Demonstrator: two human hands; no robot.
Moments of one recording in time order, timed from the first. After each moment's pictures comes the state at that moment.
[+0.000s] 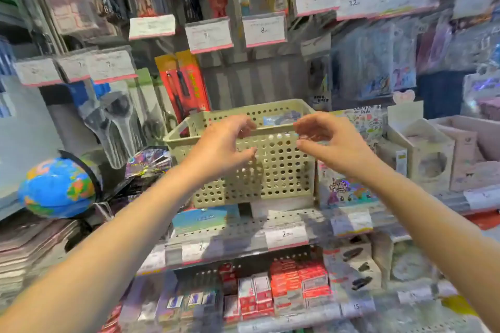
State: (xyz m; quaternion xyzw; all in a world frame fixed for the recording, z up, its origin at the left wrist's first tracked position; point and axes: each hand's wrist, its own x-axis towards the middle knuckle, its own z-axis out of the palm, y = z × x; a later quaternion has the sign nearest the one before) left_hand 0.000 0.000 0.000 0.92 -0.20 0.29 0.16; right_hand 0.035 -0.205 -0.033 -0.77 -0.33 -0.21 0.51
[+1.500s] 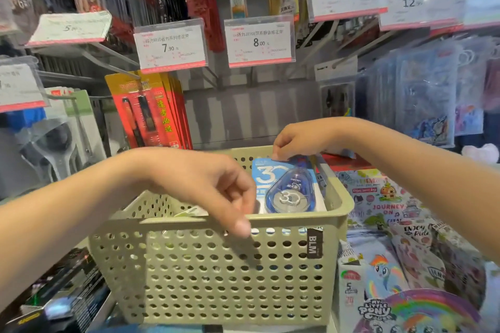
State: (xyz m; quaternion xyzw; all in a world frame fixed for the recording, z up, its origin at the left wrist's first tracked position) left_hand 0.123 0.006 0.063 0.90 -0.26 -0.23 0.26; right_hand 0.256 -0.172 0.063 -0.92 -0.37 0.05 0.16
